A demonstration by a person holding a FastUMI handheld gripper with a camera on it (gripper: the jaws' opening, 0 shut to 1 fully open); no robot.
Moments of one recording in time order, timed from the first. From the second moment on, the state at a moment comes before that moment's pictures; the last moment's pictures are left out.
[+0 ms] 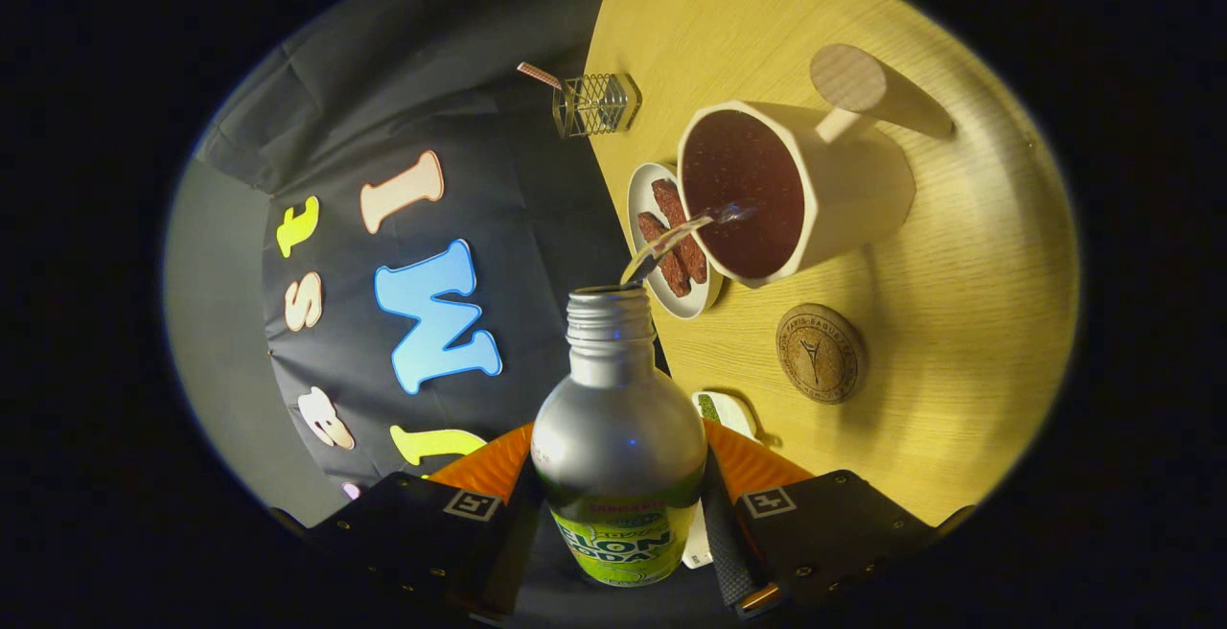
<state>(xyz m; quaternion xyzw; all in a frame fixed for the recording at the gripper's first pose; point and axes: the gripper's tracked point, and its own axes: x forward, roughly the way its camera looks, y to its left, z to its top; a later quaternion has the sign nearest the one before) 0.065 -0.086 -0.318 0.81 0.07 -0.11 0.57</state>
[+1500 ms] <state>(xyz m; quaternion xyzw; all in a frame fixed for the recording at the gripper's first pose) 0.069 -0.097 -0.310 0.84 0.04 -0.13 0.53</state>
